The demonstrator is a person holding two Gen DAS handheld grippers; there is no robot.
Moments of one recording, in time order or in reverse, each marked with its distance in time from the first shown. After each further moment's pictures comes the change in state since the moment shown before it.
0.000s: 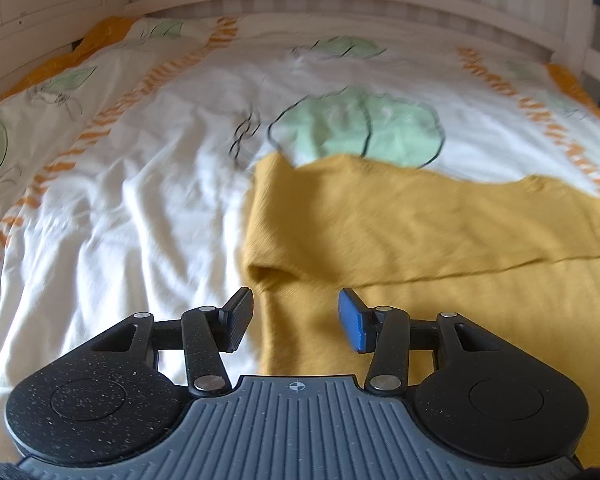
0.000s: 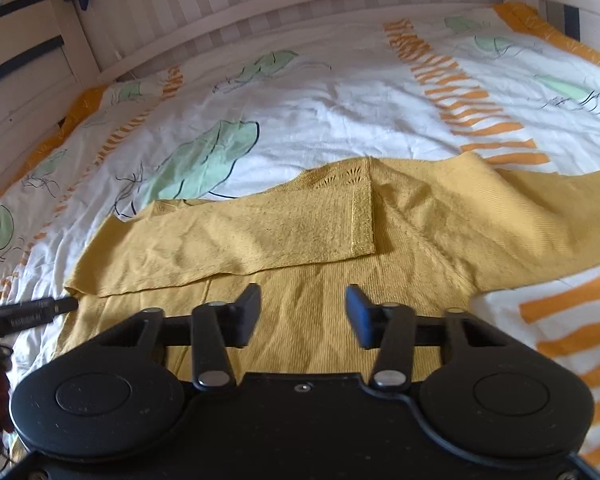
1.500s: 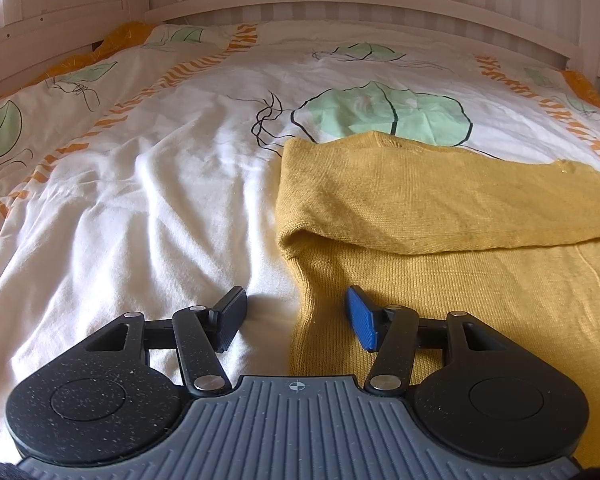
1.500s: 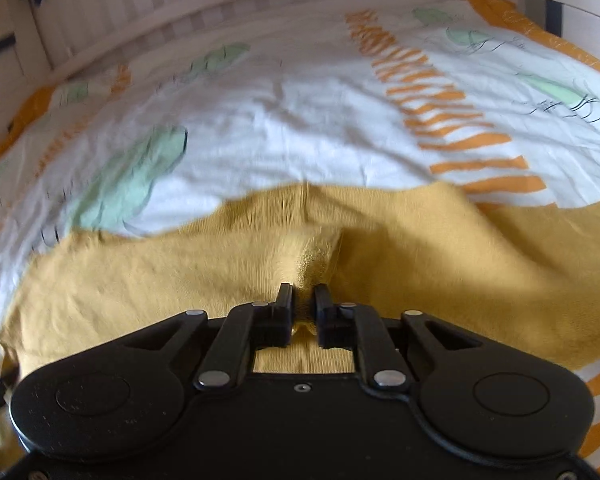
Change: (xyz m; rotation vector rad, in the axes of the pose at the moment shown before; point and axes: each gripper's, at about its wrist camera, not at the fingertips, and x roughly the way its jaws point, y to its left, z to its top) left arm 0.018 0.007 -0.039 -0.020 -0.075 0.041; right arm 0.063 -0.033 0.037 0.002 0.040 -0.122
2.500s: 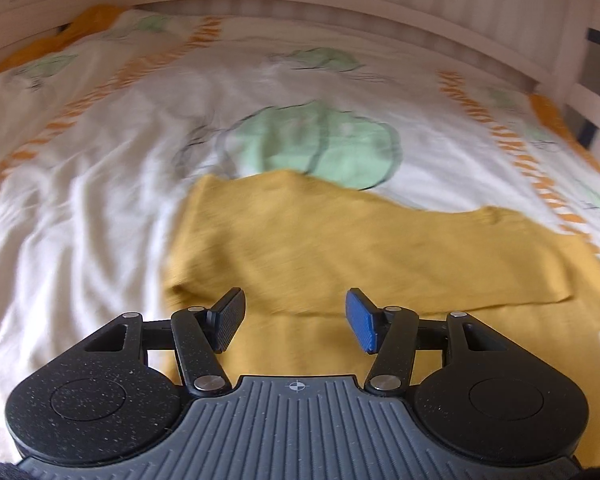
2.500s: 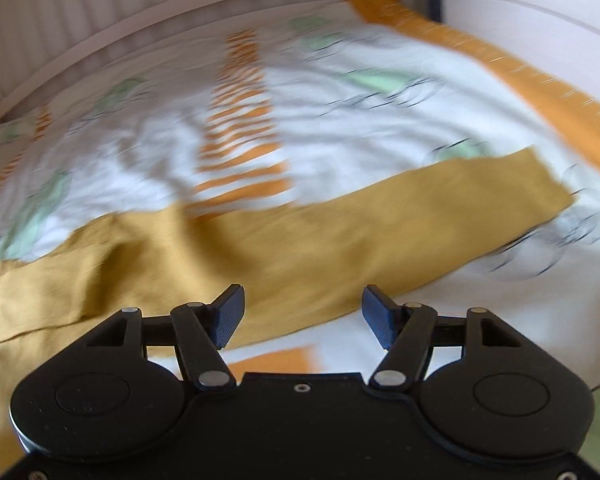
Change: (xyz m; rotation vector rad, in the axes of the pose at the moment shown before) left arm -0.028 -0.049 0.055 -0.069 0.044 -0.175; right arm -0.088 -0.169 -0.001 0.131 -0.042 -0.190
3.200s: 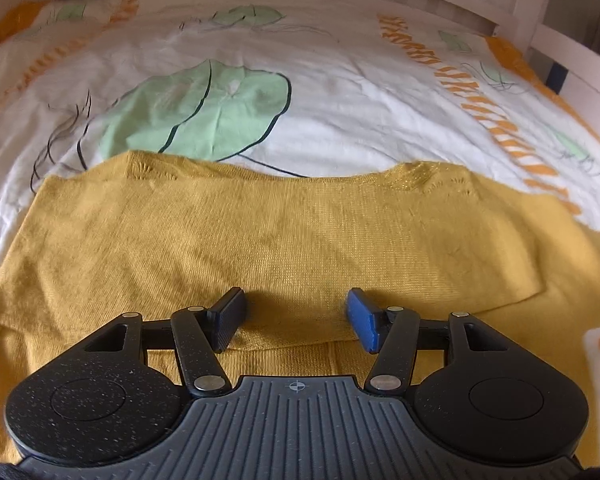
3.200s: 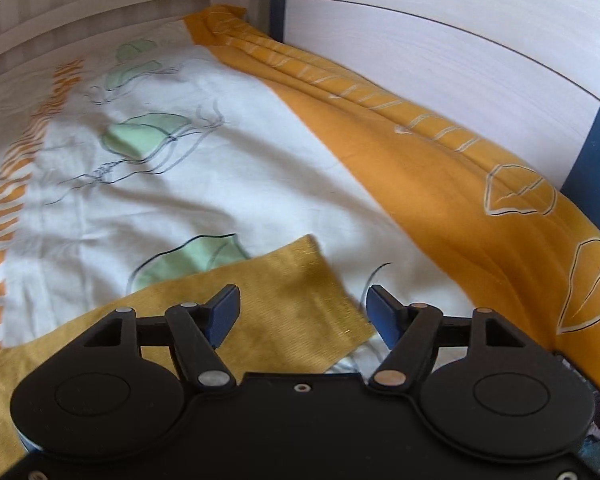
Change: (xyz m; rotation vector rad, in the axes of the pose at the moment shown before) left arm 0.074 -0.100 -0.002 0.123 0.102 -0.053; right arm 0.059 -0.152 0.074 0.098 -0.034 -0.371
